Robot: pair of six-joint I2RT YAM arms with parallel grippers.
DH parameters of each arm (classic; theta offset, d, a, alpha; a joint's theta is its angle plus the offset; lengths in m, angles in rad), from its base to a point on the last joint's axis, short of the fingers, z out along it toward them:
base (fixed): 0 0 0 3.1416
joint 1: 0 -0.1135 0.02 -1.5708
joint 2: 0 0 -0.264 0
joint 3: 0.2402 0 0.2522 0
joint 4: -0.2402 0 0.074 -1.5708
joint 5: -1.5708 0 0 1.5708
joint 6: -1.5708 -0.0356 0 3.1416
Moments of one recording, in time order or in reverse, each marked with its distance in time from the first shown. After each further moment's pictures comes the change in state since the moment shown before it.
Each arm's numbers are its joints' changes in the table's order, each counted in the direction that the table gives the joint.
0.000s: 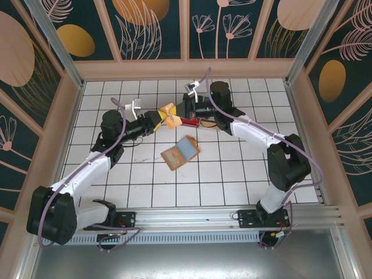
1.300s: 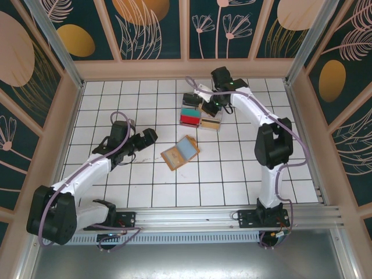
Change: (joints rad) left arm 0.000 -0.009 -0.049 -0.571 0.510 -0.377; right arm 0.150 -0.322 0.585 -1.146 -0.733 1.511
